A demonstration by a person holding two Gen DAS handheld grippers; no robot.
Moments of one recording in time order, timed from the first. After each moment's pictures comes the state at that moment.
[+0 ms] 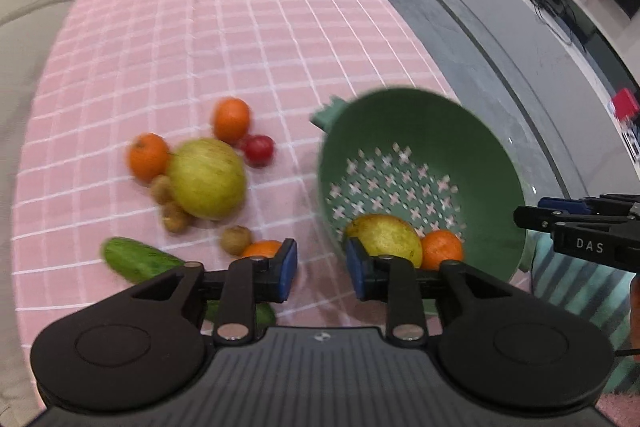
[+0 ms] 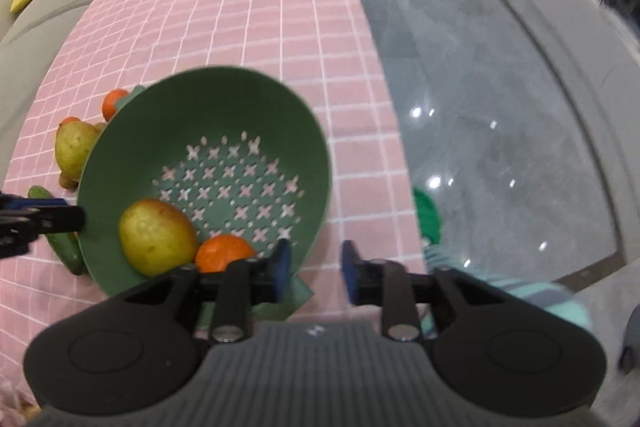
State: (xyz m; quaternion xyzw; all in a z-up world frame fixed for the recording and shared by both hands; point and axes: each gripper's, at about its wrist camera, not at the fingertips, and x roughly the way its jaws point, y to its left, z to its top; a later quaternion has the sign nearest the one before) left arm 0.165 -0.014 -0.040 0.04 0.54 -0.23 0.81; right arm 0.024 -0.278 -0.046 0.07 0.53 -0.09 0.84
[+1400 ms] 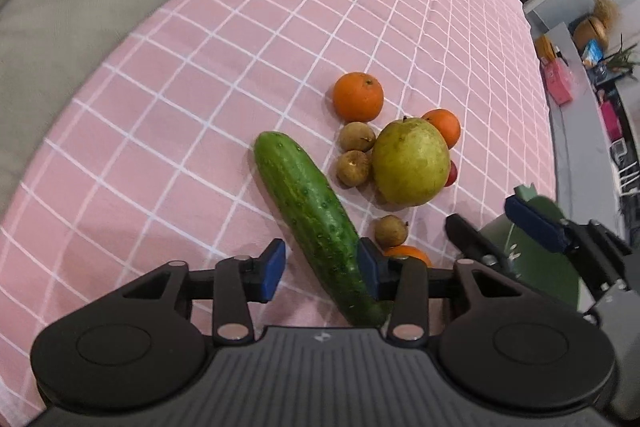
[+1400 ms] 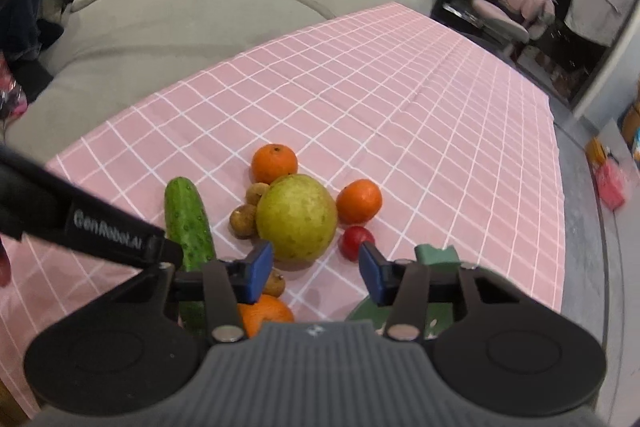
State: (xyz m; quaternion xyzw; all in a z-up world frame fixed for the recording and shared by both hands) left arm 0.168 0.112 -0.097 -0.23 0.57 -0.01 0.79; right arm 0.092 -0.083 -0.073 -0.21 0.40 0.16 0.88
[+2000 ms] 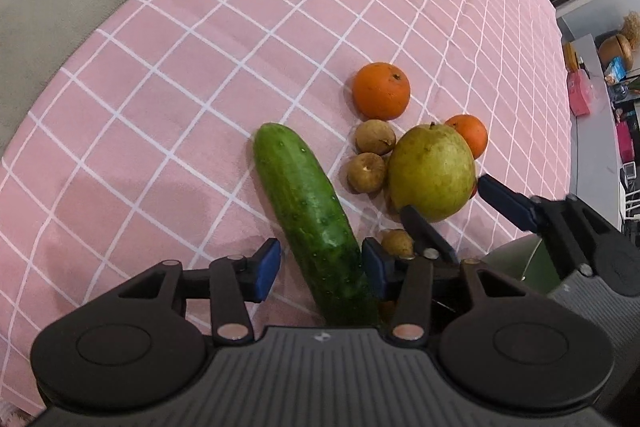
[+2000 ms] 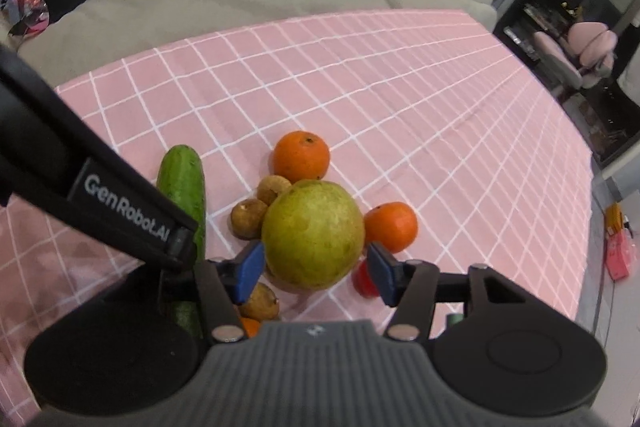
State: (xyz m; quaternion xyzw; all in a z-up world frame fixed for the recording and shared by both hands) left arm 0.192 0.109 -0.118 -0.27 0.60 0.02 0.75; right arm 0.133 -0.055 -0.109 -0.29 0.42 0.23 0.83
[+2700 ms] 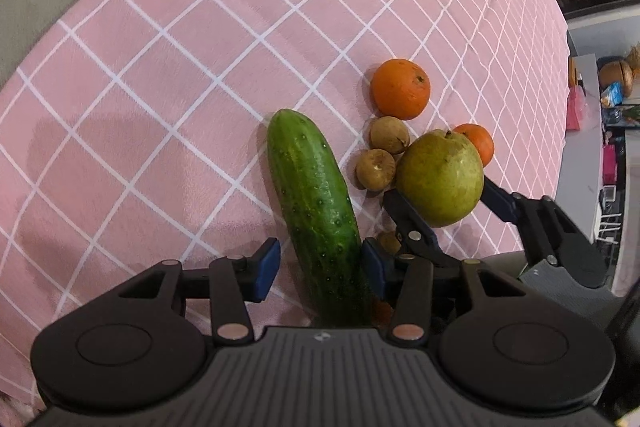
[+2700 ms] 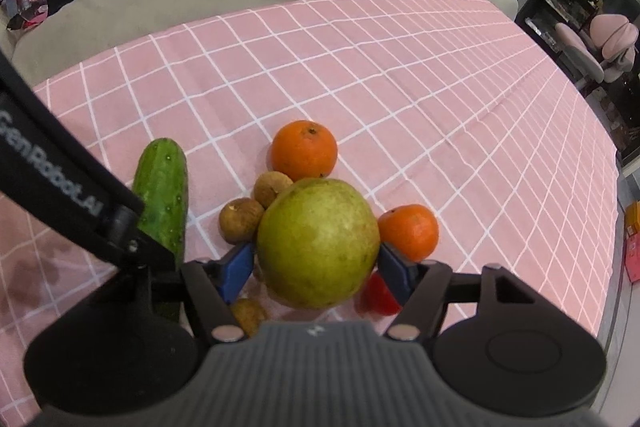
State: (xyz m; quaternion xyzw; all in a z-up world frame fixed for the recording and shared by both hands) left arm 0.199 0.134 -0.134 -0.35 0.62 0.01 0.70; right arm 0.159 -0.057 -0.129 -0.28 0.44 0.25 0.82
